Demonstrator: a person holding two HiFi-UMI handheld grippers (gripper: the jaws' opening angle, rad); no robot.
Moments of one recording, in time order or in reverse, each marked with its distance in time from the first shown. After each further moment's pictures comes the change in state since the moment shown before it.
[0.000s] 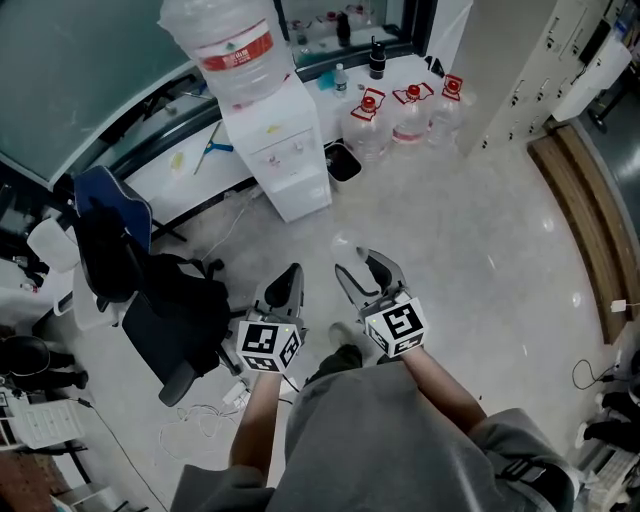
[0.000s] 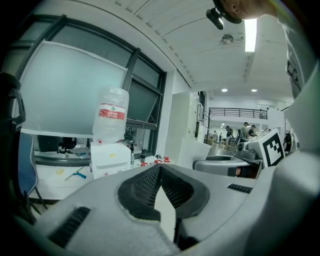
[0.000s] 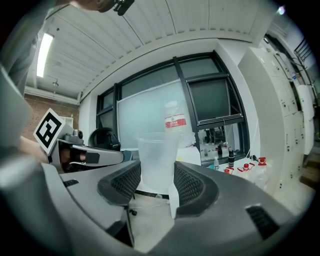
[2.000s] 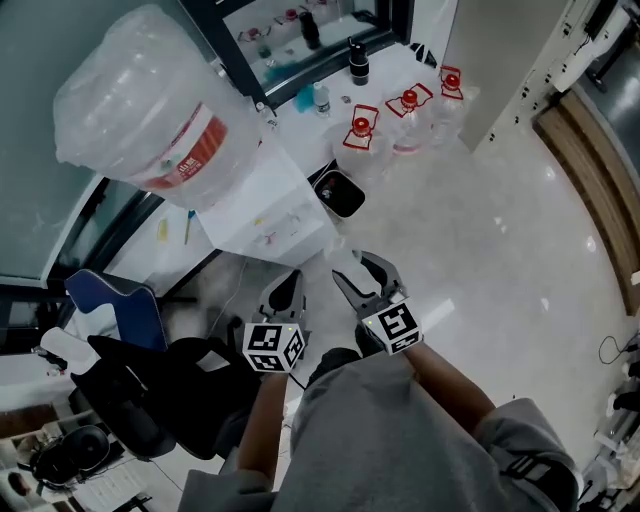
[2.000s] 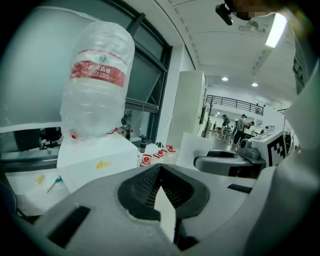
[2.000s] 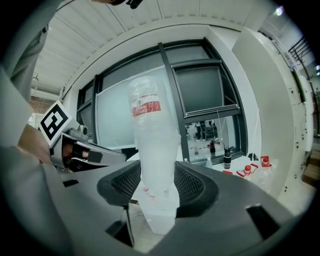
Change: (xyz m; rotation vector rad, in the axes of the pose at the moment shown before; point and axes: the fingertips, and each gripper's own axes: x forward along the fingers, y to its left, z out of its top) left arm 0.283 0.160 0.007 -0.009 0.217 -0.103; right arm 0.243 -0.192 -0.005 0.056 0.040 -0.109
